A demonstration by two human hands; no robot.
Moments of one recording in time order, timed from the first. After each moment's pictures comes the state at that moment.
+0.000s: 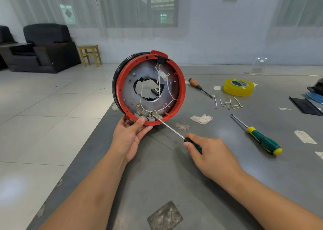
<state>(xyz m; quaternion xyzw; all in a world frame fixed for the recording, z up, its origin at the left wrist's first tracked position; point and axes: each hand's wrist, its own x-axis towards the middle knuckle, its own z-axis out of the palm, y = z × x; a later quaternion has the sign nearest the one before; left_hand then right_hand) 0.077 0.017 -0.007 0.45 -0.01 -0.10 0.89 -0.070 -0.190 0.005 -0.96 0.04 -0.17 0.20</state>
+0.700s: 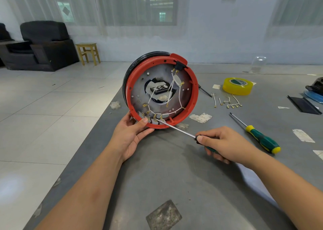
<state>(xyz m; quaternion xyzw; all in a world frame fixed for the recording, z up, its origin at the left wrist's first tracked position) 0.087 0.022 -0.012 0.48 -0.05 -0.15 0.86 -0.057 -0.247 0.020 -0.88 0.06 0.01 0.47</state>
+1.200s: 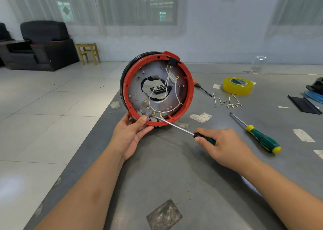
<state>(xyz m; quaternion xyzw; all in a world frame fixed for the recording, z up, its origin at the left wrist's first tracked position) 0.084 0.020 -0.011 0.47 -0.05 -0.13 0.87 -0.060 -0.243 0.001 -0.97 0.00 -0.15 0.21</state>
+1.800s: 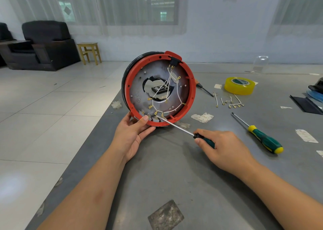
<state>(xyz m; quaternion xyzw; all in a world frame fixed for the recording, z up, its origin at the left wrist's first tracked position) 0.082 0.019 -0.010 0.47 -0.04 -0.14 0.87 -0.065 -0.229 0.003 -0.97 0.00 -0.17 0.17</state>
